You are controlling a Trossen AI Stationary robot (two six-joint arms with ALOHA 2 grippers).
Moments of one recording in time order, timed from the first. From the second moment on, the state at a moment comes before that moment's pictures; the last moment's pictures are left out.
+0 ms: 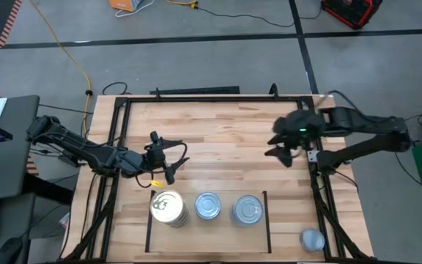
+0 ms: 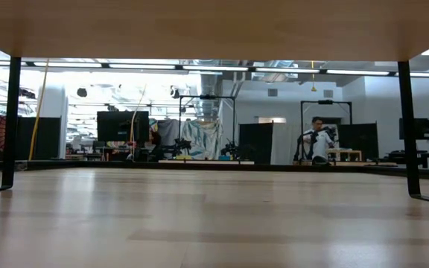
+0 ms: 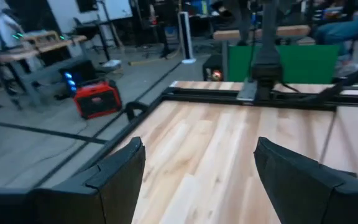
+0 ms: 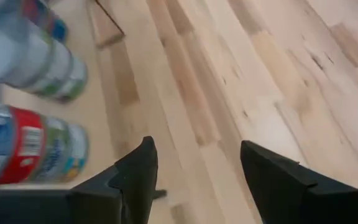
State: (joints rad) left arm -0.35 1.05 0.69 0.26 -0.82 0.01; right arm -0.01 1.08 1.27 -1.04 -0.02 0.41
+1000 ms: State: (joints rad) left arm -0.35 1.05 0.69 0.14 -0.73 -0.11; right arm 0.53 1.18 0.97 -1.13 -0.07 0.77
